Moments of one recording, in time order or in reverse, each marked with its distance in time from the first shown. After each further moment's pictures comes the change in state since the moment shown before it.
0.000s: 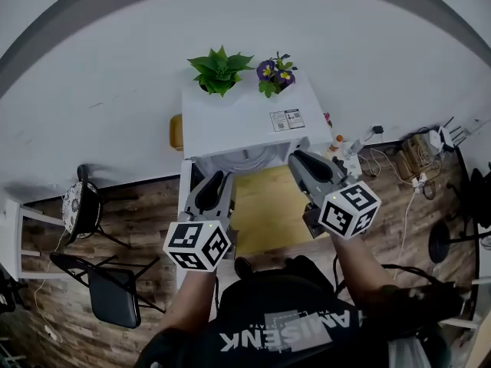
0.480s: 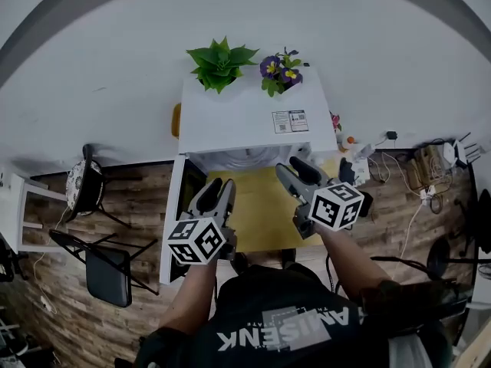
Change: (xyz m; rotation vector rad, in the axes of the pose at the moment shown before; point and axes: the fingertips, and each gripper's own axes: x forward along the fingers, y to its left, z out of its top) left arm 0.031 0.020 -0.068 -0.187 0.067 0.117; right arm 0.032 -0.061 -0.072 0.222 0.138 0.091
